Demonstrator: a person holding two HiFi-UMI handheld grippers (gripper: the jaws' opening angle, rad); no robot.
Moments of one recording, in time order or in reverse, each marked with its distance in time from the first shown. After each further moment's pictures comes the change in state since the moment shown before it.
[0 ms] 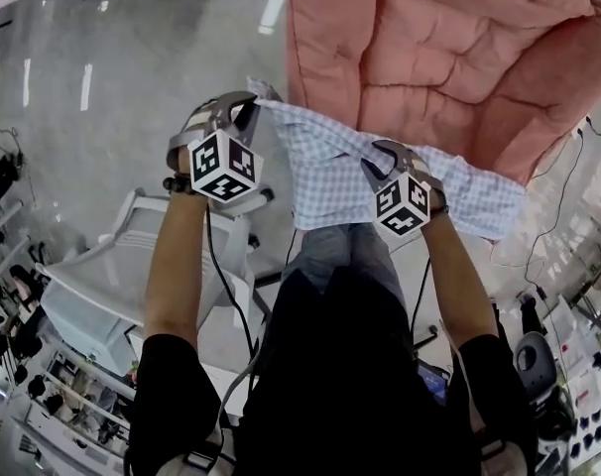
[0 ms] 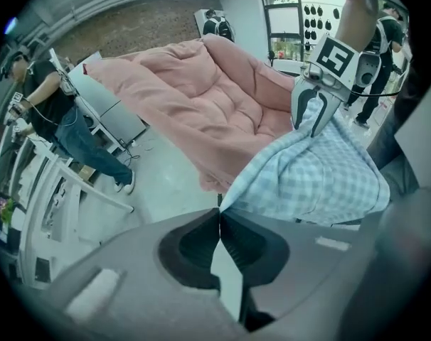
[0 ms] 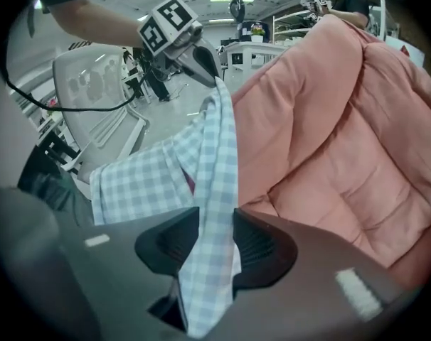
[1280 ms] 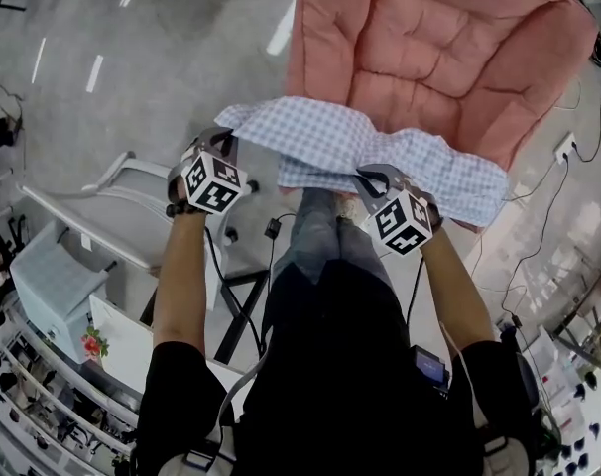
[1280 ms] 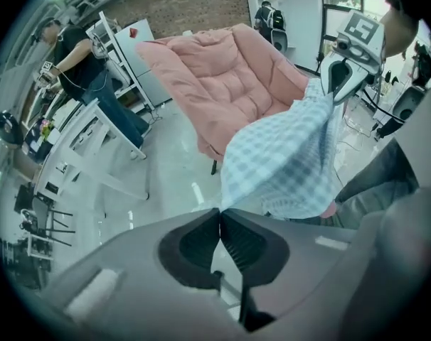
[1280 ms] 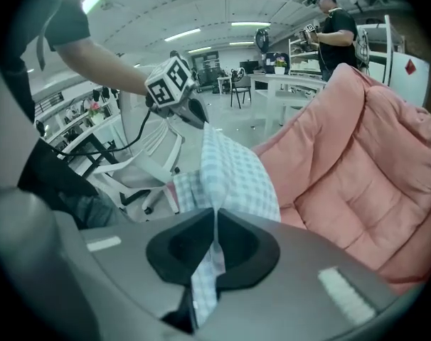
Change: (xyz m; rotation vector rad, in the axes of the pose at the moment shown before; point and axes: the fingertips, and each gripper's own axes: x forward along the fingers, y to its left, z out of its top) left arm -0.079 -0.139 -0.072 -0.366 0.153 0.103; right arm -0.101 0.097 -0.023 -0.104 -0.147 0.104
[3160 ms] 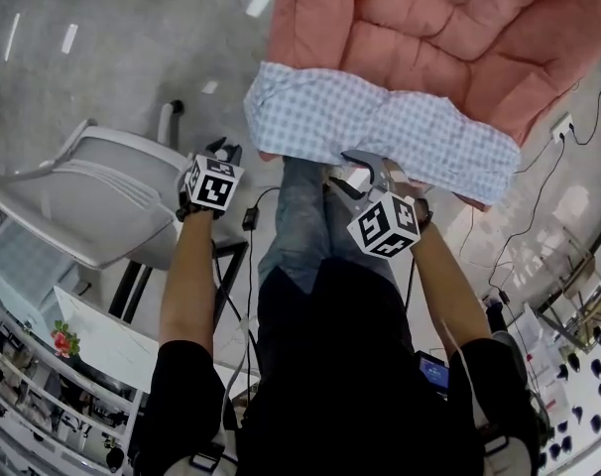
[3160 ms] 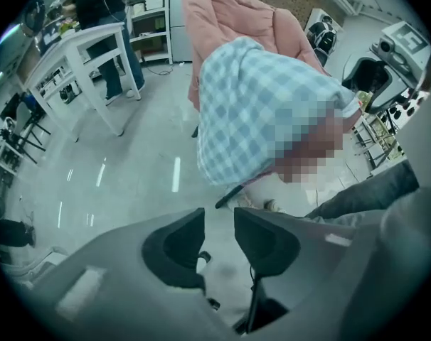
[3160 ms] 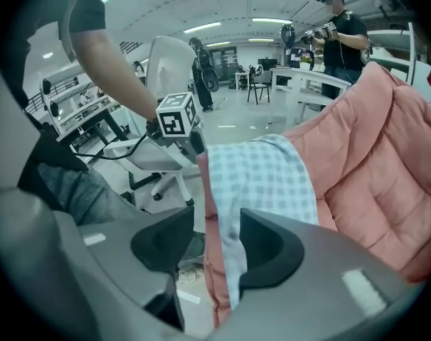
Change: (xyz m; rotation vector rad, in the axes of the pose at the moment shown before) left arm 0.091 -0.147 -0.130 -0.412 0.096 -0.167; right arm 0.051 0.074 -0.051 -0.119 0.030 0.057
